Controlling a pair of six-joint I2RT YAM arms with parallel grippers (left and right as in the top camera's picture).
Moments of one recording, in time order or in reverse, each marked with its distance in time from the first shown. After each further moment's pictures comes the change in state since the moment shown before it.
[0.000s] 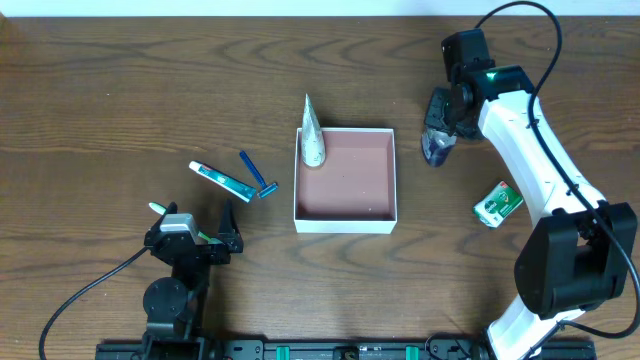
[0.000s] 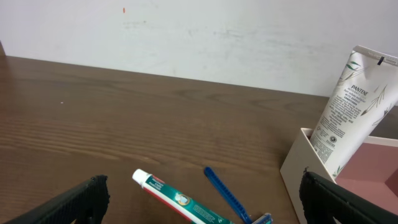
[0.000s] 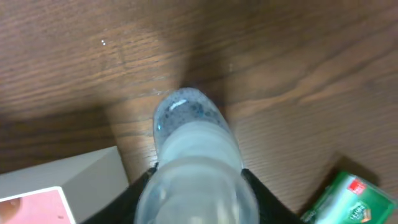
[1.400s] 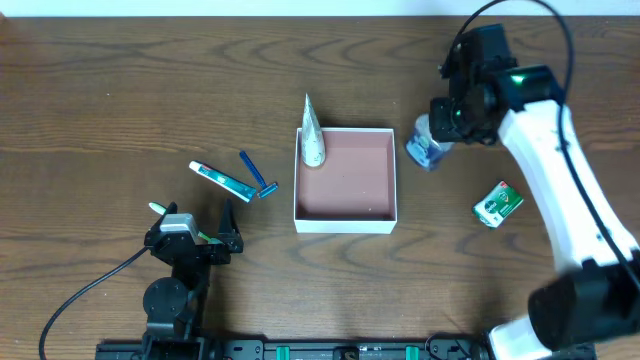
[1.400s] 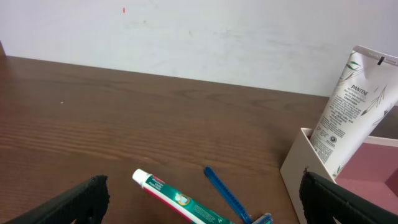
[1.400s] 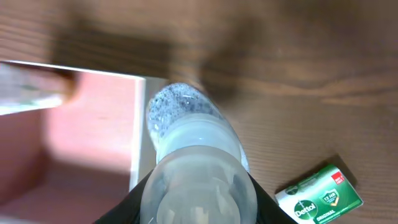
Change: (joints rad) left arm 0.000 0.000 0.000 0.000 0.000 0.000; right arm 0.008 -0.167 0.061 -0.188 -0.209 -0.321
